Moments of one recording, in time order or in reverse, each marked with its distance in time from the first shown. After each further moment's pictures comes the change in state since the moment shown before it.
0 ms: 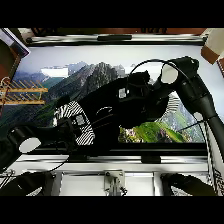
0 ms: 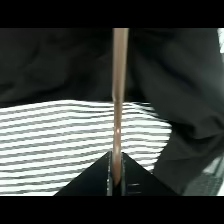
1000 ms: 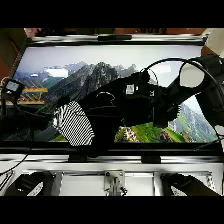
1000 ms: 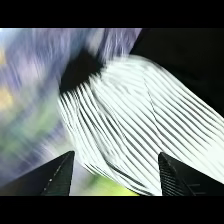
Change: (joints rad) left arm 0.385 0.199 0.066 0.169 -0.092 -0.624; right arm 0.000 0.154 0.000 -0.011 0.112 0.296
